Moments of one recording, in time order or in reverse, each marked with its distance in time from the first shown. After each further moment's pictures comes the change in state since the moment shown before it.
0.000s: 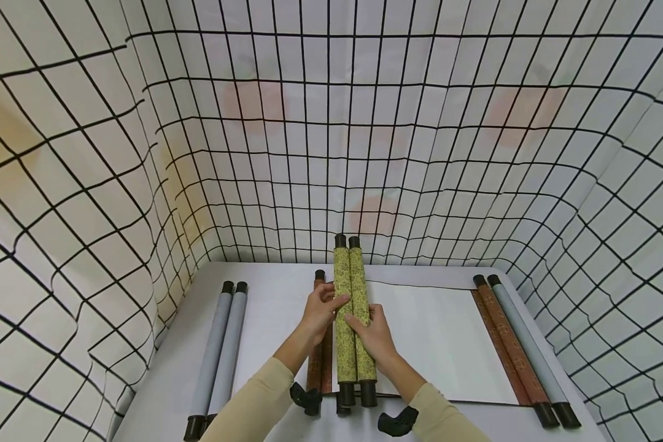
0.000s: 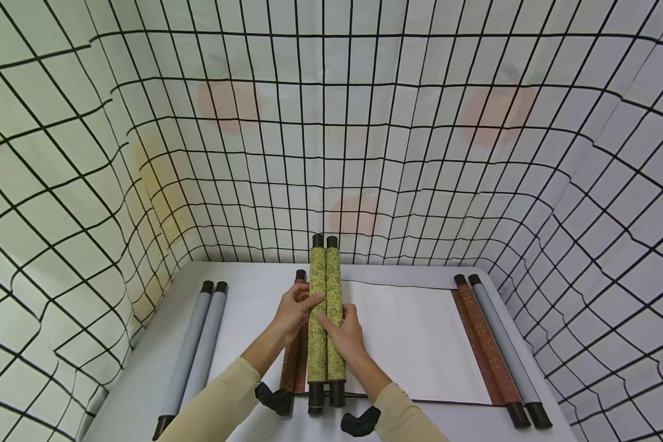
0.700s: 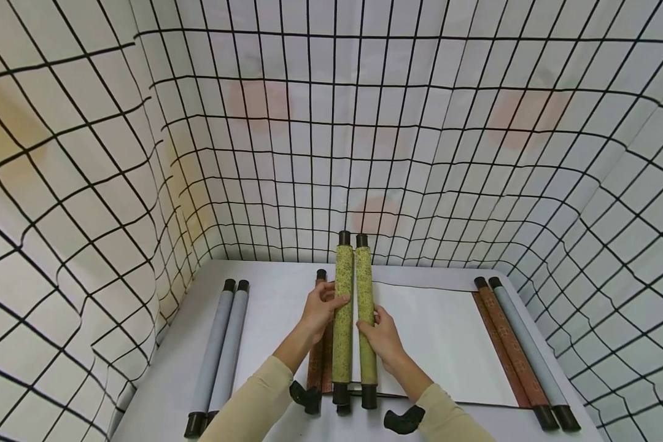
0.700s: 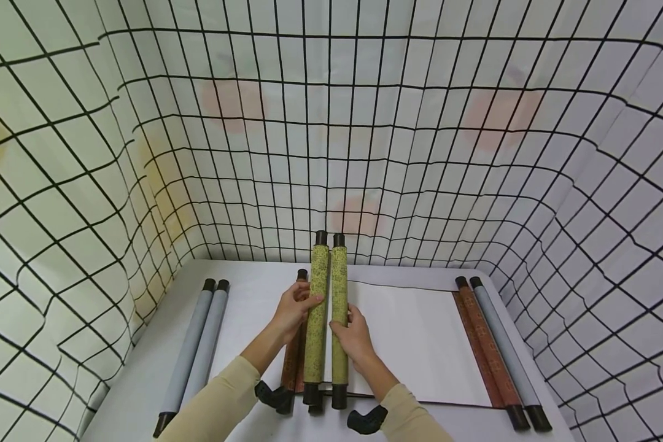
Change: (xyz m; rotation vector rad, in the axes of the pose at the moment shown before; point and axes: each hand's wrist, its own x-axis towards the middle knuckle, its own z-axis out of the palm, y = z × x) left_hand 0.000 0.003 -0.004 -0.017 0.022 0.013; right_hand 0.002 -0.001 -0.009 0.047 -0.032 0.039
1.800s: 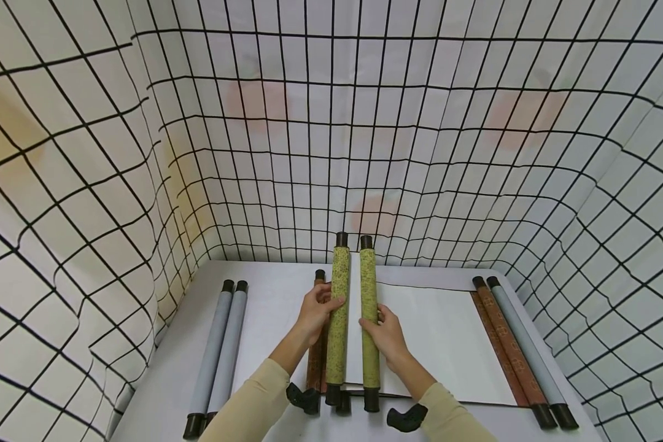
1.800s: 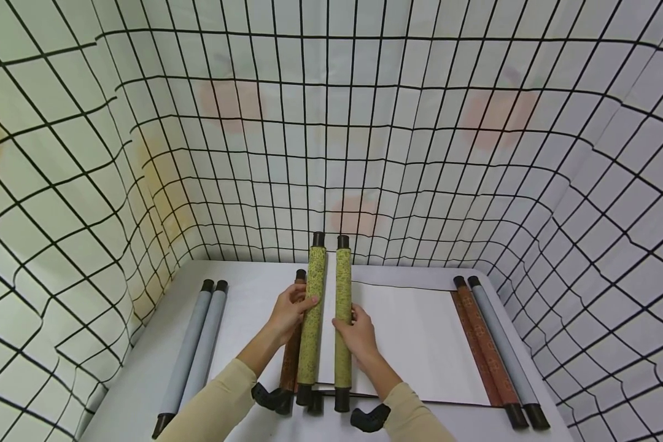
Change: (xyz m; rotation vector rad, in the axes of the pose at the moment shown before) left_hand -0.001 -0.002 -0.004 0.009 -0.008 0.003; right_hand 0.003 0.005 -0.010 -0.036 0.068 0.000
